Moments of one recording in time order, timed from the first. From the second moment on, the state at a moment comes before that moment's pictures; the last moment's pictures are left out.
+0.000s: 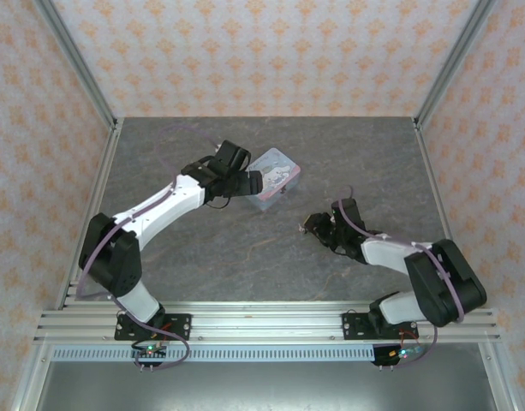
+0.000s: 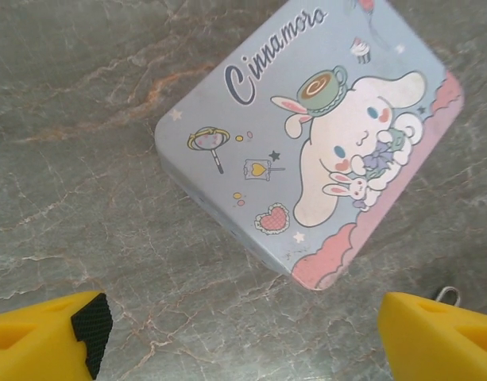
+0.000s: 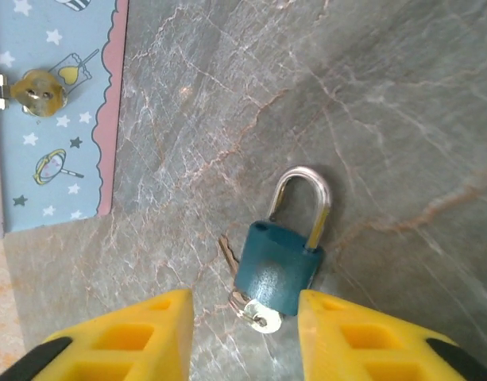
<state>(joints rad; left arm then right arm) -0.52 1.62 1.32 -0.63 -0.10 -0.59 0.40 1.35 0.43 0.15 -0.24 1.06</state>
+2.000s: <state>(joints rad) -0.06 1.50 0.42 0.63 -0.38 -0.10 0.03 1.54 0.39 0.73 0.35 0.18</state>
